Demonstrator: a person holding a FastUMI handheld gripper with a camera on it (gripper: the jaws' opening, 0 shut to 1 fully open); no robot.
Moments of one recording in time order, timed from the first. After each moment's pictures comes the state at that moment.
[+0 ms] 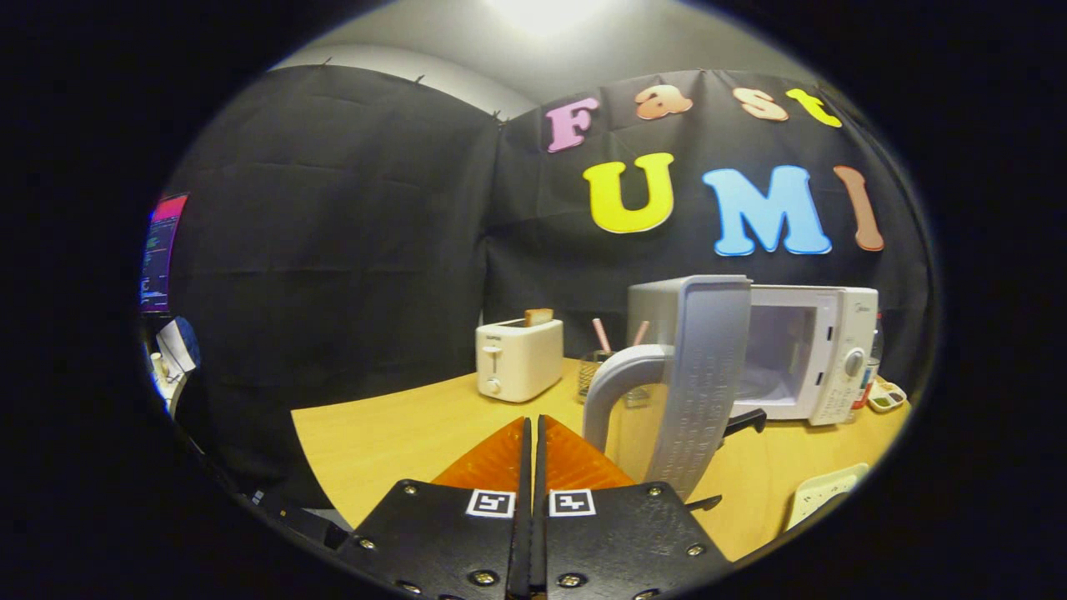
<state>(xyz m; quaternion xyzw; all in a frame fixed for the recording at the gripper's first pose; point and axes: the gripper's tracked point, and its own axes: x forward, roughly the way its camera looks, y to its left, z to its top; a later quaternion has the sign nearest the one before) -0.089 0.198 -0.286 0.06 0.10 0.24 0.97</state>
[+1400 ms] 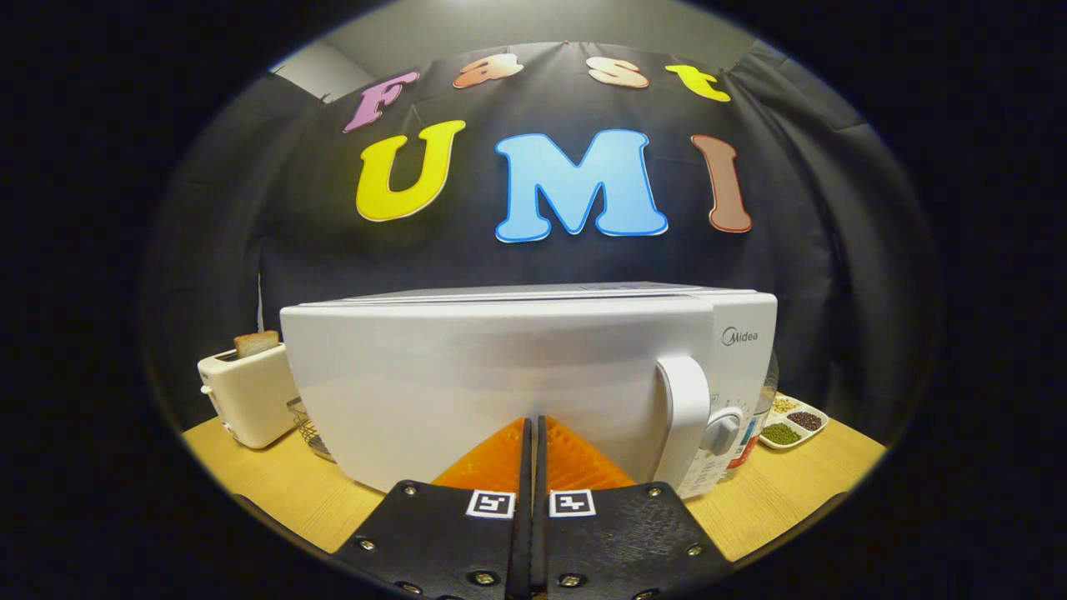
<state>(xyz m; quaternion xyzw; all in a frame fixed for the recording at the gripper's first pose) 0.157 0.001 -0.333 0.06 0.13 -0.04 0.99</state>
